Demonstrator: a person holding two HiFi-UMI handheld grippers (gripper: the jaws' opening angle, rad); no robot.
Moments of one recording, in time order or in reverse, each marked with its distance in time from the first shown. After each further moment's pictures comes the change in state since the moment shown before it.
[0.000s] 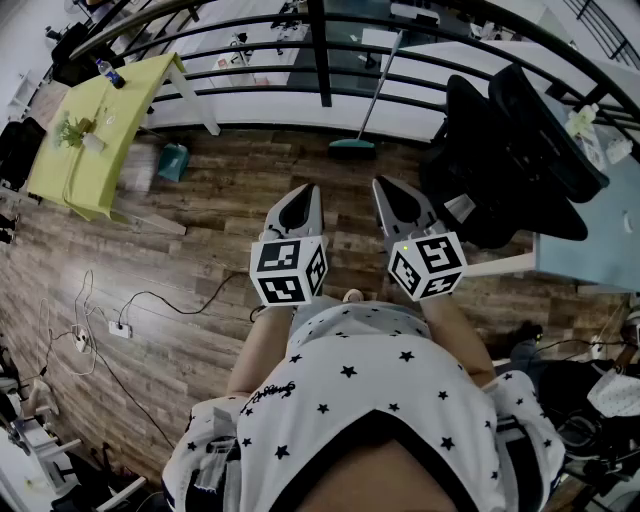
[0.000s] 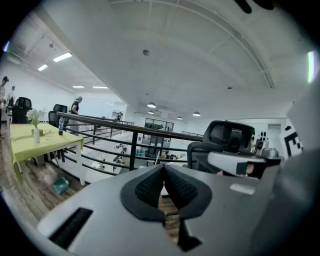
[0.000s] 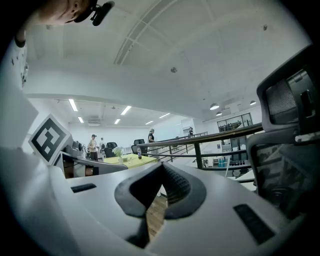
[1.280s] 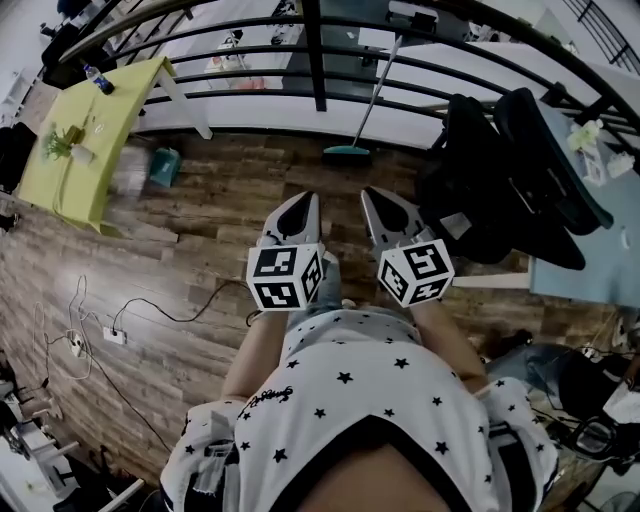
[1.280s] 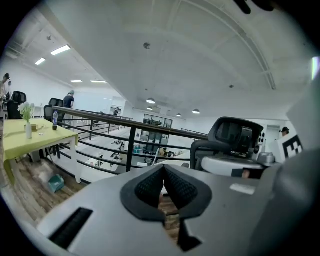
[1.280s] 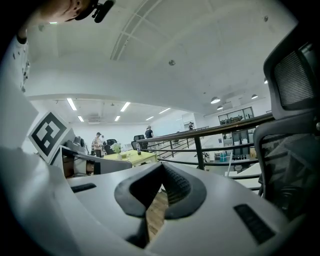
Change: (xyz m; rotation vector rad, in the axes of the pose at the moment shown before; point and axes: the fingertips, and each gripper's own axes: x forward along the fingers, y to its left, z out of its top) left arm 0.066 0.013 0.006 -0.025 0.043 -0.024; right arm 0.057 -0.037 -0.015 0.026 0.060 0.020
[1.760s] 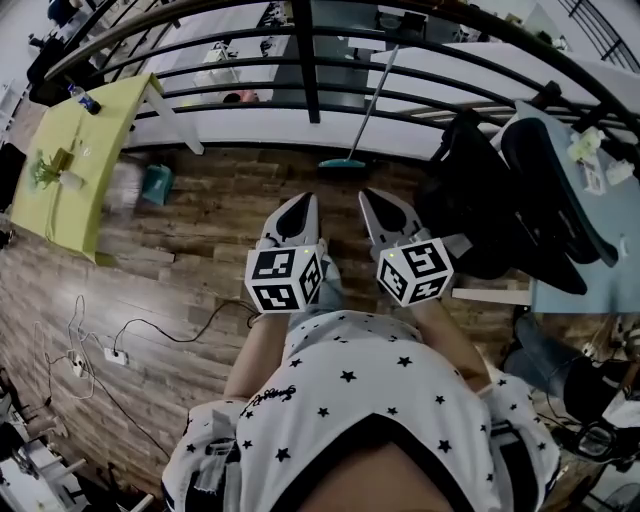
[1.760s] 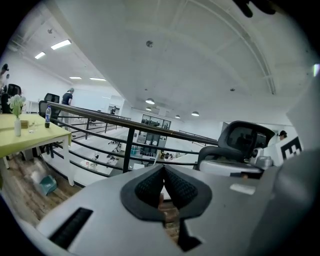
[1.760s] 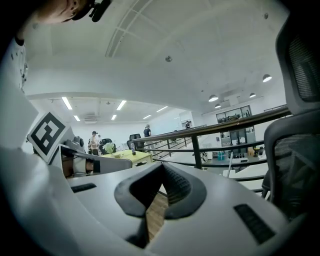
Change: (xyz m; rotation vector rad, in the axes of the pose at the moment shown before) left arm 0.076 0.035 0.026 -0.021 -0.011 -0.038; right arm 0.073 -0.045 0.006 0.012 0.020 -0.025
